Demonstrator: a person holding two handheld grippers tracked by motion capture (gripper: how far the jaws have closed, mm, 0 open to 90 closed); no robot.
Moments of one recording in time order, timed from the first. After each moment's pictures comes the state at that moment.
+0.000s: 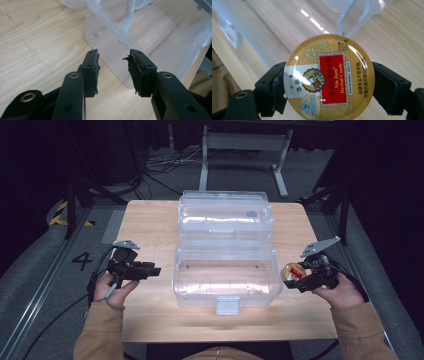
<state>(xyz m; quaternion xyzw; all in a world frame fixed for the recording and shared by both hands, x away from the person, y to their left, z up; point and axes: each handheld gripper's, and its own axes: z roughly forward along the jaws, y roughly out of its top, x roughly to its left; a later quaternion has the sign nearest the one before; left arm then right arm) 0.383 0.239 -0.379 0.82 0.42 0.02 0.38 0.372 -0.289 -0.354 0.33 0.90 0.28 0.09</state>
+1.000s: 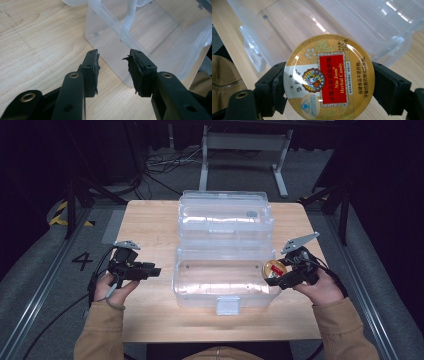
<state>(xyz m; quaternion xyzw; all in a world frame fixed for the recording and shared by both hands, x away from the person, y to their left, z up) 0.385 0.239 -0.382 0.82 0.42 0.01 0.38 0.381 -0.242 -0.349 0.30 0.90 0.31 0.07</state>
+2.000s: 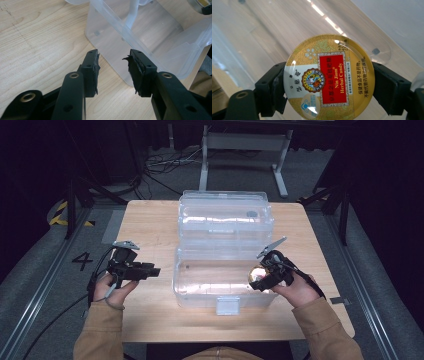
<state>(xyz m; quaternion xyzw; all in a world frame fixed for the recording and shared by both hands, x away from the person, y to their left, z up) 0.385 0.241 -0.383 0.82 0.42 0.01 0.38 0.399 -0.196 -0.390 0.34 0.91 0.22 0.06</state>
